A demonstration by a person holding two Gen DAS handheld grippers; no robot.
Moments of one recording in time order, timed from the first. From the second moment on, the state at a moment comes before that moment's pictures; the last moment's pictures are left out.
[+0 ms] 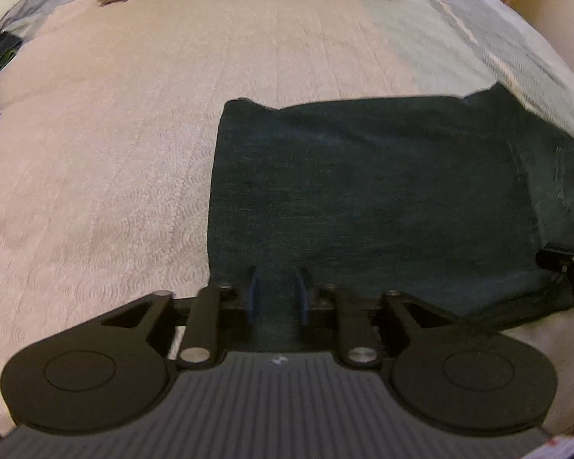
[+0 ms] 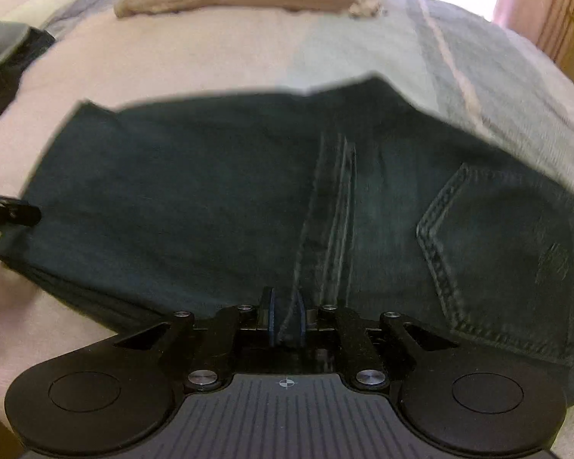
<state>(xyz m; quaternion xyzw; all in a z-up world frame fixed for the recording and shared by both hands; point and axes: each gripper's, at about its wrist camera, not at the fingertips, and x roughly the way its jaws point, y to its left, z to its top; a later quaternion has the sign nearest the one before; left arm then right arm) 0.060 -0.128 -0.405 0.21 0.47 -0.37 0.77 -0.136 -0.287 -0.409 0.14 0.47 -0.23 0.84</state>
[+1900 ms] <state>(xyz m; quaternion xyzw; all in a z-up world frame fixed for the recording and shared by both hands) 0.191 -0.131 -0.424 0.02 0.62 -0.48 0.62 -0.274 -0.445 -0.344 0.30 0.42 -0.47 0.71</state>
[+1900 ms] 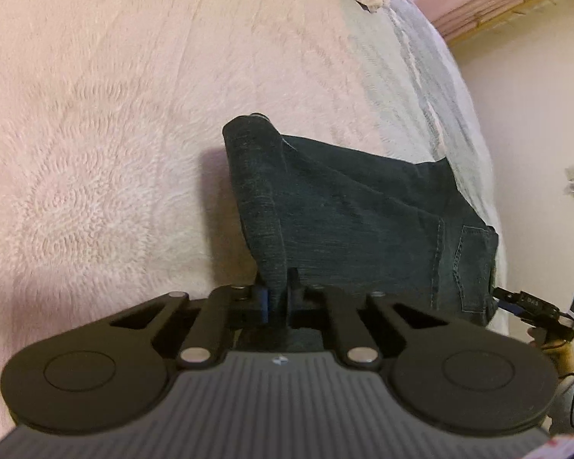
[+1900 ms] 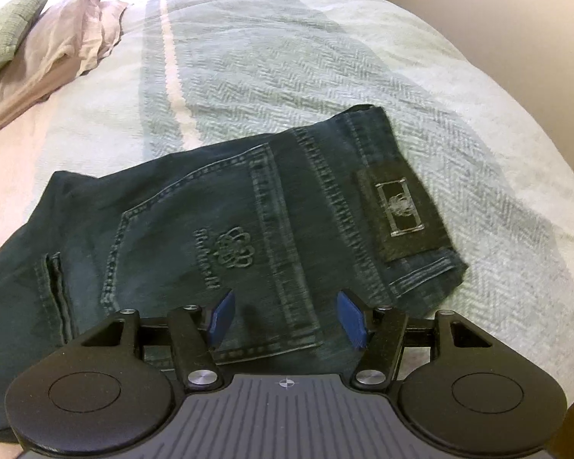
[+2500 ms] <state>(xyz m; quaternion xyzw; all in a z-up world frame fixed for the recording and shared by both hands) -0.079 -0.304 -0.193 0.09 0.55 -0.37 0.74 -0.395 -0.607 -0.273 0.27 0.45 -0.38 0.77</state>
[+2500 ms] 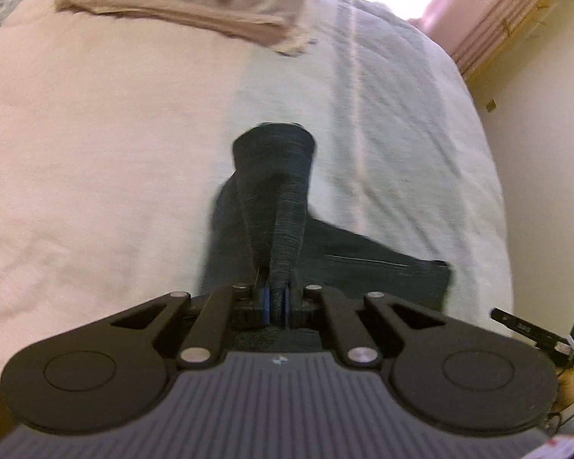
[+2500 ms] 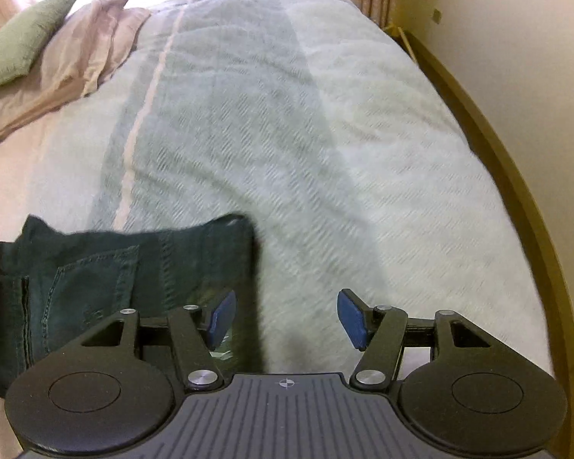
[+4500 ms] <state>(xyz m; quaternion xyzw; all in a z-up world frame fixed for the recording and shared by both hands) -0.129 -0.365 -0.358 0.16 0.49 -0.37 0.77 -0.396 -0.625 -0.336 0.27 0.34 -0.26 0.86</state>
